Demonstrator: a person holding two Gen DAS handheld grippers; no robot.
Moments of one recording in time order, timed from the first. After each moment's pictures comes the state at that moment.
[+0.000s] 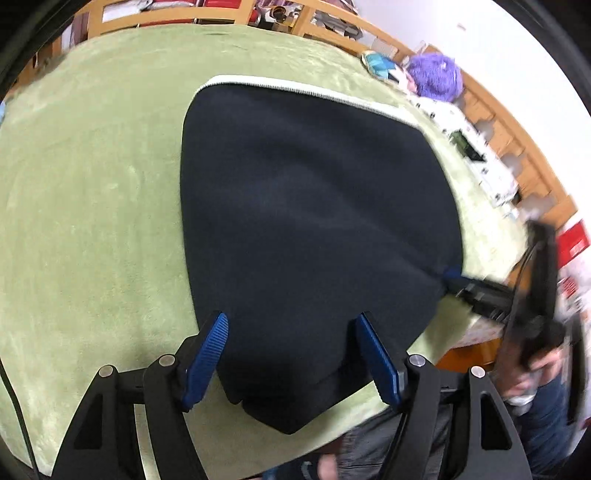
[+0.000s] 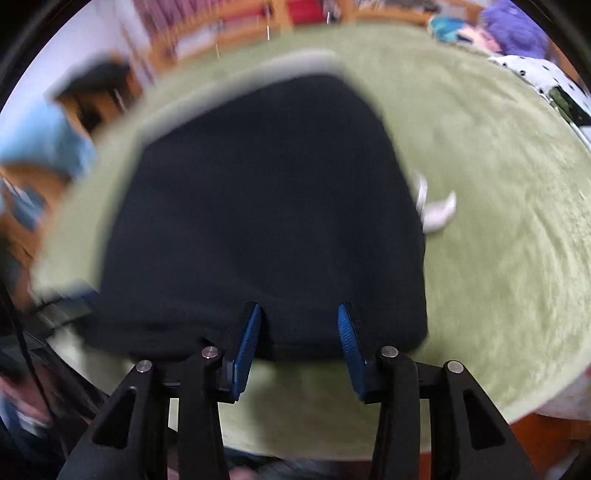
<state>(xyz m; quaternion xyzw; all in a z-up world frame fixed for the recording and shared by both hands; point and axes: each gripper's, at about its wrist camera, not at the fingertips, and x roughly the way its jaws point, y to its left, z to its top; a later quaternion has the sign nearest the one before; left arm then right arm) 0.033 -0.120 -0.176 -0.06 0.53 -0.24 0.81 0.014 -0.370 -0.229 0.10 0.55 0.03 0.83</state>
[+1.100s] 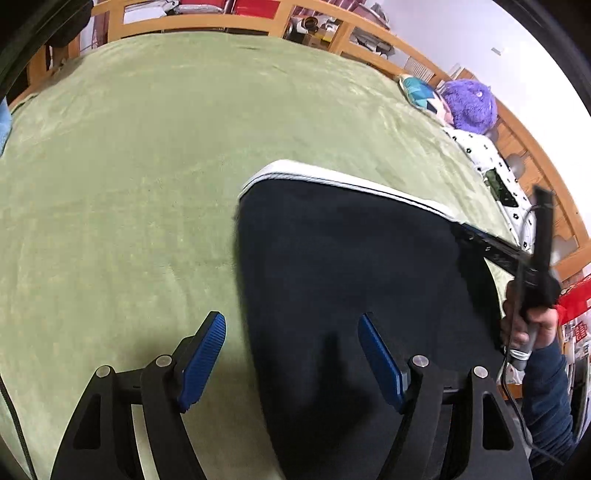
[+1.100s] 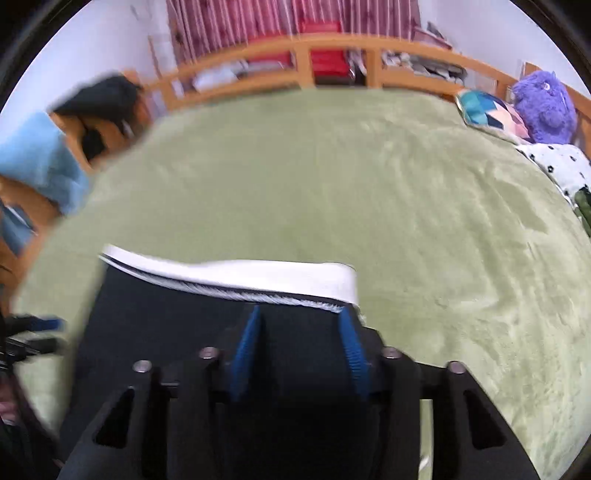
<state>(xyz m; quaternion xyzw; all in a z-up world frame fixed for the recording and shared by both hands) 0.161 -0.107 -0.167 -0.06 0.53 -0.19 0.82 0.199 -0.401 -0.197 0.03 0.47 0.02 0.88</state>
